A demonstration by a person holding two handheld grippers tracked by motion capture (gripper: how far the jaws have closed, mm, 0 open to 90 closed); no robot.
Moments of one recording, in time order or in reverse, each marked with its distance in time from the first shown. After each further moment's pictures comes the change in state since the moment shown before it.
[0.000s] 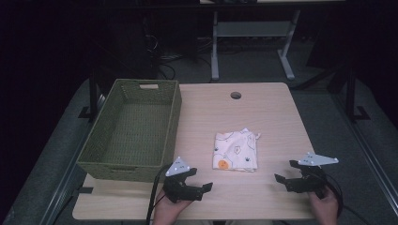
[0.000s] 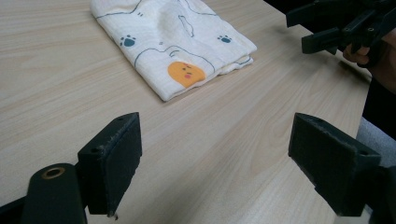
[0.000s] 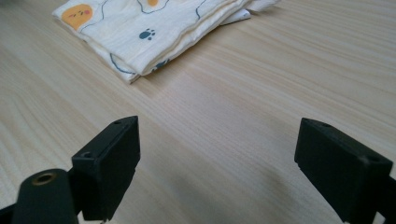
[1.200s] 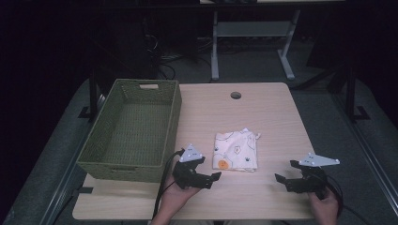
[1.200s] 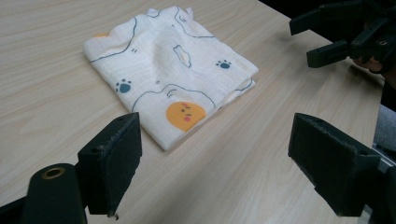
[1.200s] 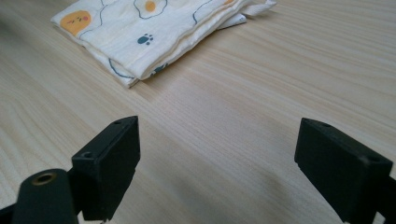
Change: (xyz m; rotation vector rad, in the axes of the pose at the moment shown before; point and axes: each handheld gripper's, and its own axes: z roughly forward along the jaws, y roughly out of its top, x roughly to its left) left arm -0.005 0.045 0.023 0.051 0.009 0.089; right arm 0.002 -0.001 -0.003 -0.016 -0.011 0.006
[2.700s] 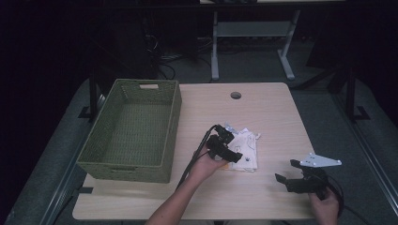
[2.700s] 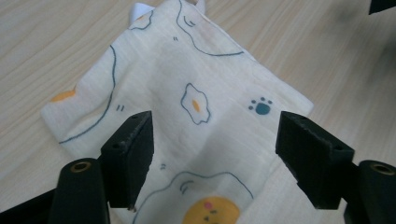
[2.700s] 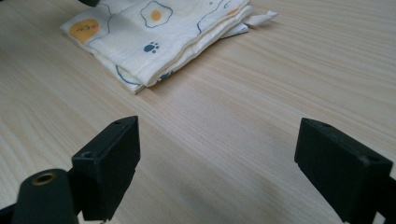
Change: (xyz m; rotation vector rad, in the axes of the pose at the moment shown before) left arm 0.010 0.078 0.103 0.295 0.059 0.102; right arm 0.002 0.001 -0.004 -0.023 0.005 -0.009
